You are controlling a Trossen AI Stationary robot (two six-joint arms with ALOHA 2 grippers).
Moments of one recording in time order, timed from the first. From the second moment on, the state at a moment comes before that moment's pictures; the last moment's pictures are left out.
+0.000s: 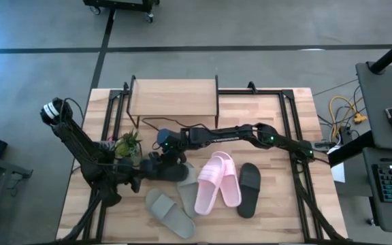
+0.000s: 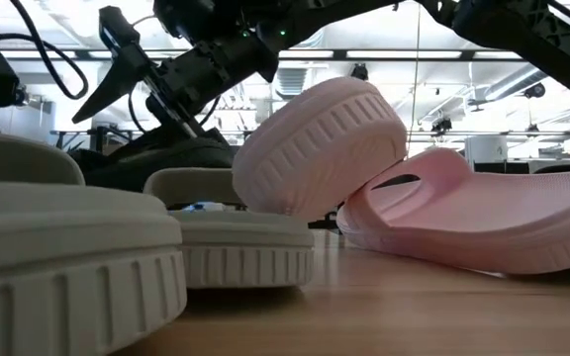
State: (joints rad) left arm -1.00 1.13 0.42 -0.51 -0.86 -1.90; right arm 0.01 2.46 2.20 -0.46 -0.43 1.26
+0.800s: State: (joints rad) left arm -1.00 1.10 0.42 -0.24 -0.84 -1.58; right arm 0.01 2.46 2.20 -0.46 -0.55 1.25
